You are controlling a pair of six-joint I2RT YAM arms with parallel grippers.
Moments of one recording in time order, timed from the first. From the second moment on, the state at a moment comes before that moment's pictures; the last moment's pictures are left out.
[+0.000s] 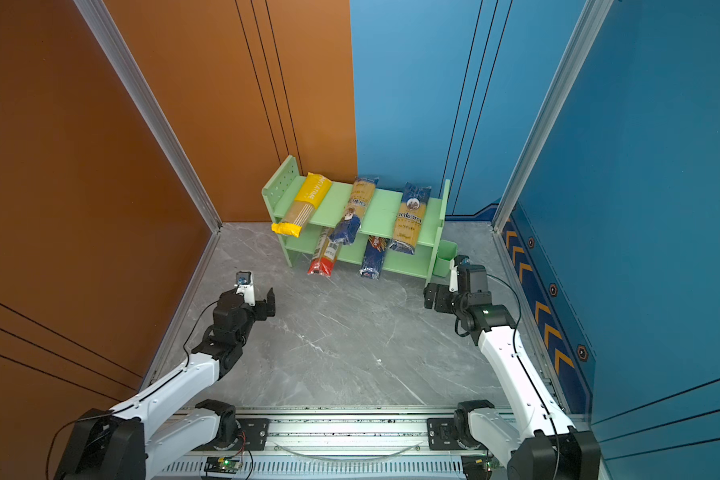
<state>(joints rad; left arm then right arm) -0.20 1.06 0.37 0.34 -0.30 0.00 0.10 1.05 0.84 -0.55 -0.05 0.22</state>
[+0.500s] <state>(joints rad) -0.12 1.26 0.25 0.70 -0.28 0.00 0.10 1.22 0.67 -0.16 -0.01 0.10</state>
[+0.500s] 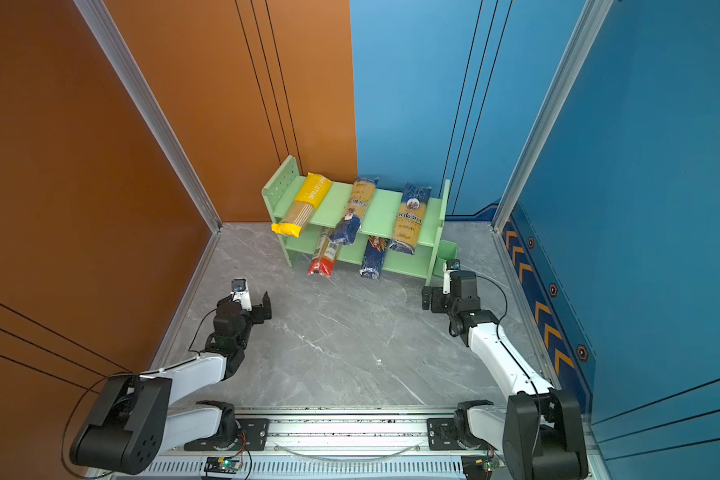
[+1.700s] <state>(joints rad) -0.08 1.57 0.26 1.04 -0.16 0.06 -0.04 1.41 0.51 0.38 -0.10 0.08</state>
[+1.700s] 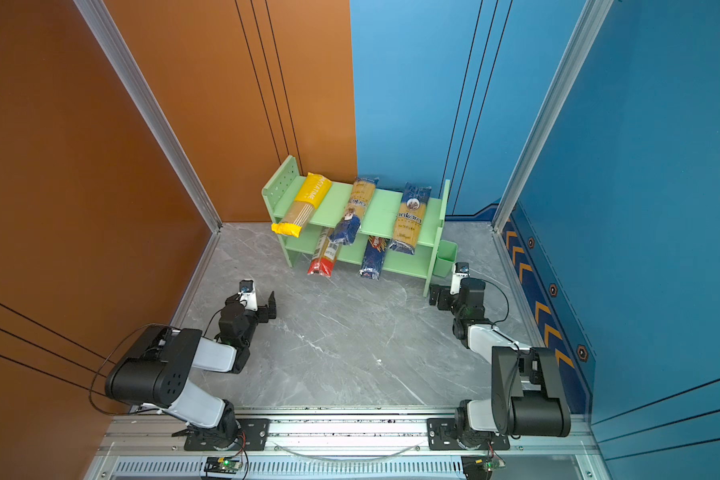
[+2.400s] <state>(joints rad) -0.03 1.57 0.36 0.86 -0.13 0.03 -0.05 1.51 0.47 0.60 -0.09 0.08</state>
